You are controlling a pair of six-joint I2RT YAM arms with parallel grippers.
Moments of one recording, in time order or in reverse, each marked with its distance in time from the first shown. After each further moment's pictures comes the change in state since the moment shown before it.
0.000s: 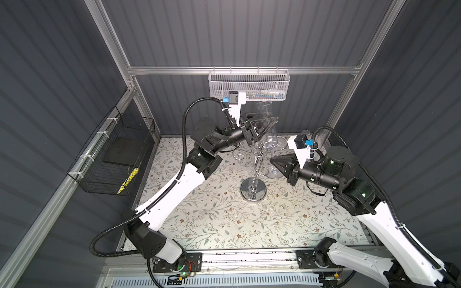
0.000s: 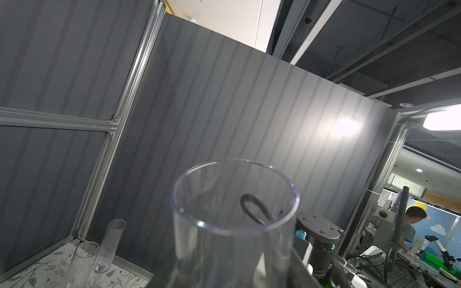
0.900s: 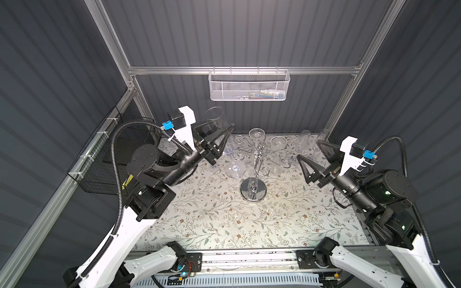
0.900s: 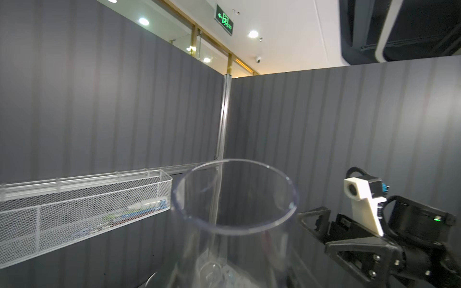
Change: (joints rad) left arm 0.000 -0.520 -0.183 -0.445 -0.460 0.523; right arm 0.008 -0.264 -0.056 0.140 0.343 0.000
